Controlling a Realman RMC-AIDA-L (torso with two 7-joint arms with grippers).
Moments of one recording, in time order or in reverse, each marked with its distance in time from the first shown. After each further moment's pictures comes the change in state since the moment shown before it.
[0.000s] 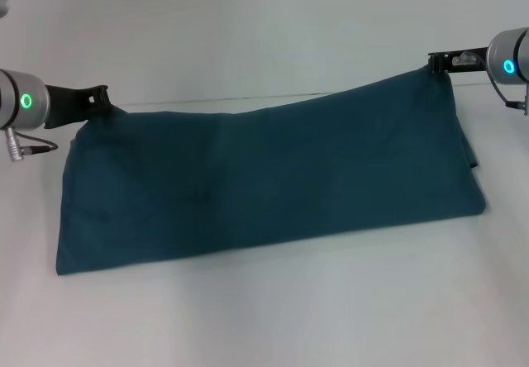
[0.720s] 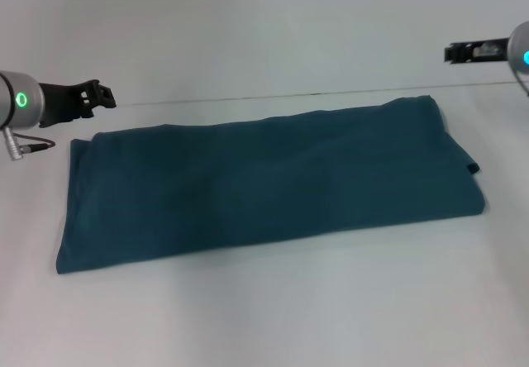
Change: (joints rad) left arm 0.011 -0.007 -0.023 -0.003 -0.010 -0.049 -0.033; right arm -0.009 -0.032 -0.004 -0.004 -0.027 0.023 0.018
